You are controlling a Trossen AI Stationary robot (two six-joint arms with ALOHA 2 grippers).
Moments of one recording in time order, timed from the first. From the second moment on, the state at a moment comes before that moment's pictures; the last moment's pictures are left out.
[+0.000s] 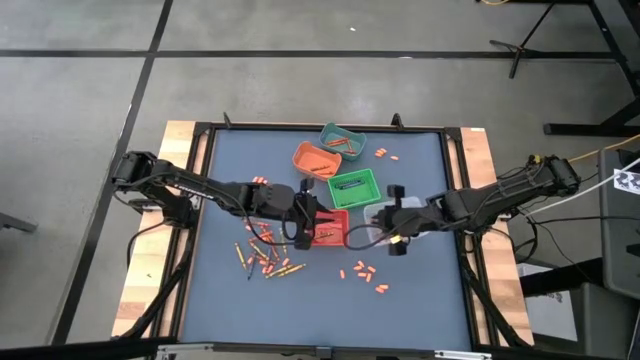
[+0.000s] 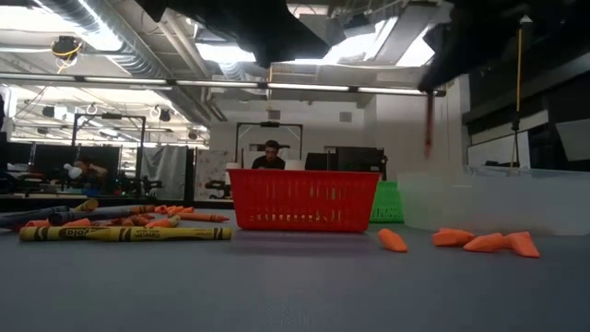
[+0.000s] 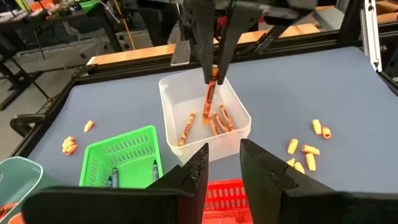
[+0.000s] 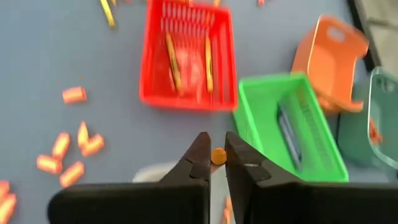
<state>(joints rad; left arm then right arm) -0.10 1.53 0.95 0.20 -0.15 0.08 0.31 1.22 0.92 -0.62 0.36 0.06</state>
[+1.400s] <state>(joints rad) -0.02 1.53 0.95 -0.63 -0.27 -0.15 0.31 1.22 0.92 -1.00 0.35 0.10</state>
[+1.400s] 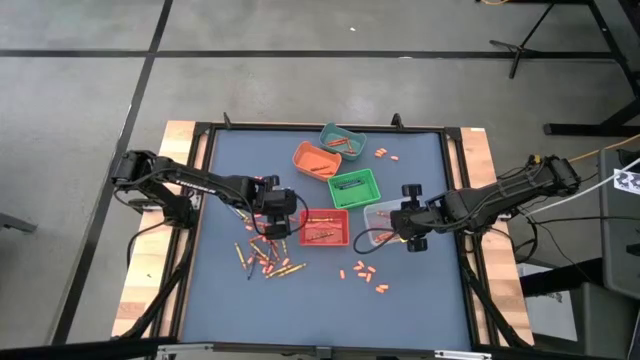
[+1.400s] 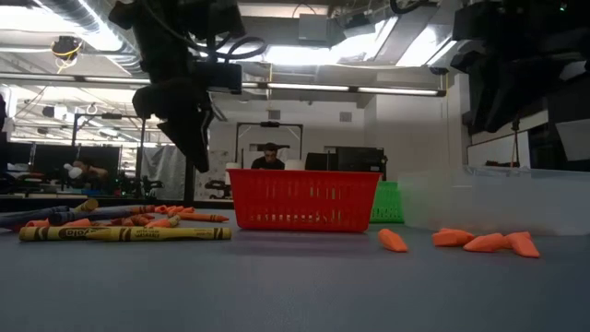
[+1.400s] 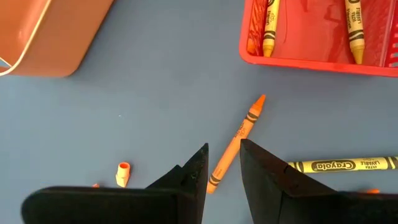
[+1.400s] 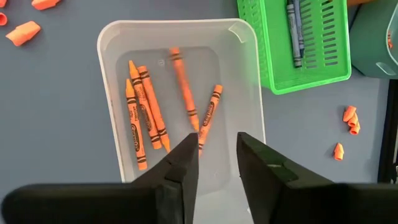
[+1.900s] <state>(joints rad) 0.03 1.53 0.83 -0.57 -0.14 -0.12 0.31 1.22 0.92 -1.00 0.35 0.10</state>
